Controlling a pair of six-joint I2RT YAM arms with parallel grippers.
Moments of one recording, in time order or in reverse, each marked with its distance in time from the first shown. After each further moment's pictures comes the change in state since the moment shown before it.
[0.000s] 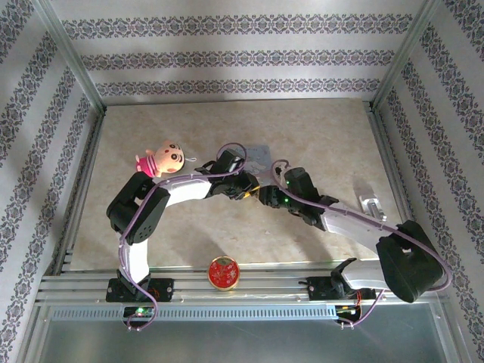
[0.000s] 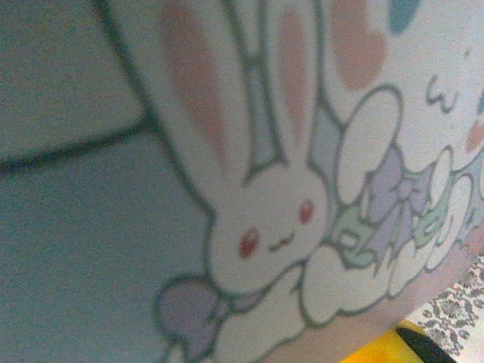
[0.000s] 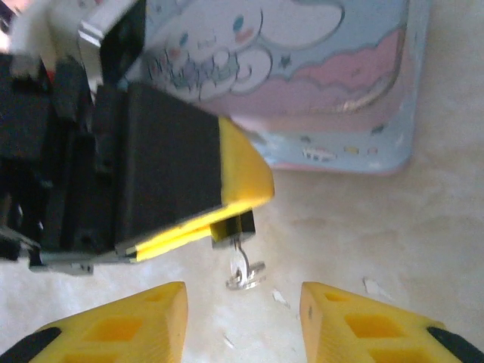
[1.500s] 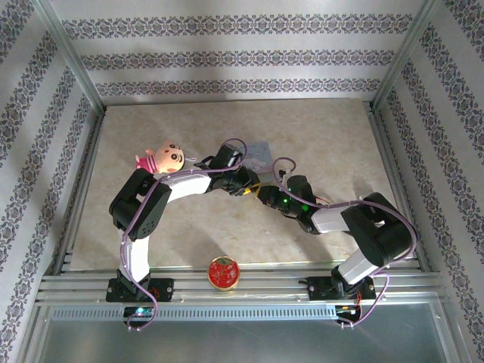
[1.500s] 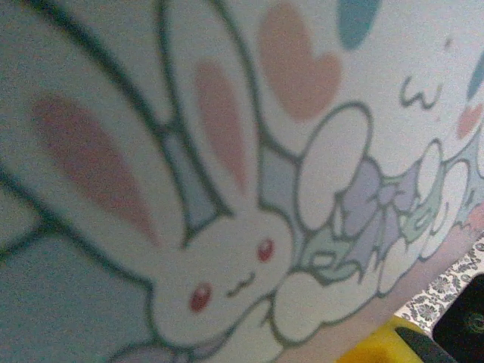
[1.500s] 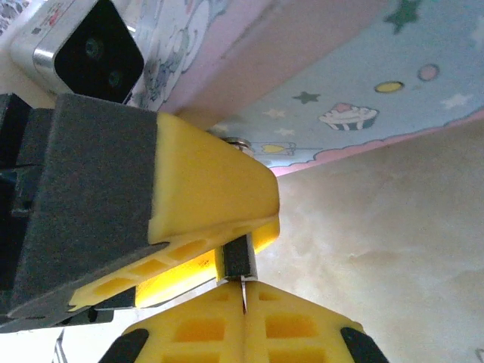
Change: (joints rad) left arm 0.030 0.036 0.044 0.004 0.079 0.054; right arm -0.047 0.297 -0.162 0.663 -0.153 0.384
